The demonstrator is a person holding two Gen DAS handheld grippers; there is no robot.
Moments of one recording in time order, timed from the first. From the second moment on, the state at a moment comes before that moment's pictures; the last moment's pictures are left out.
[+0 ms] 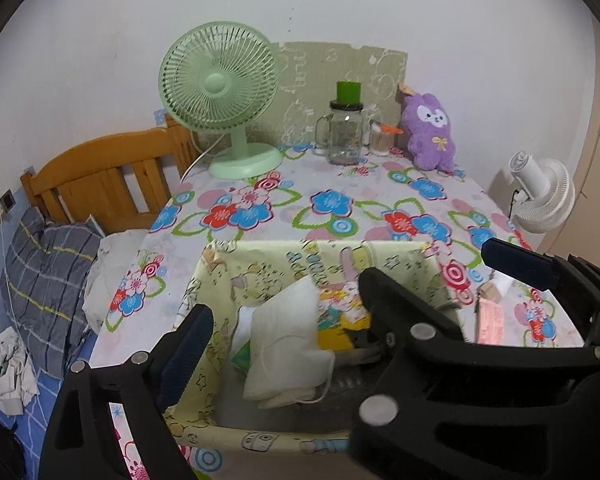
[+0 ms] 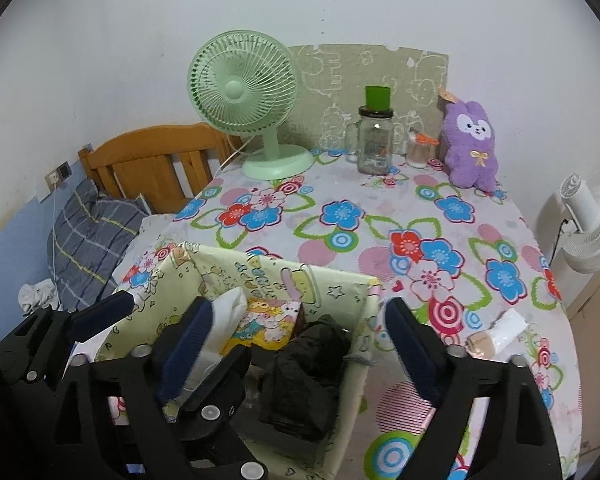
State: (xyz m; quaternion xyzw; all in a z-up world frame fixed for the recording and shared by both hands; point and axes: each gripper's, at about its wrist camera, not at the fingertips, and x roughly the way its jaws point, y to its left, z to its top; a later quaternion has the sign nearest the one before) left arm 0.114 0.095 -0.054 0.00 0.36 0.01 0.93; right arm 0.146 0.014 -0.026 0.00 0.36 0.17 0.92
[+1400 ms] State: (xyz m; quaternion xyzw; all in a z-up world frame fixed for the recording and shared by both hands) left arm 0.087 -0.021 -0.007 0.02 0.30 -0.02 0.95; right arm 0.108 -0.105 0.025 0.01 0.28 0.13 0.95
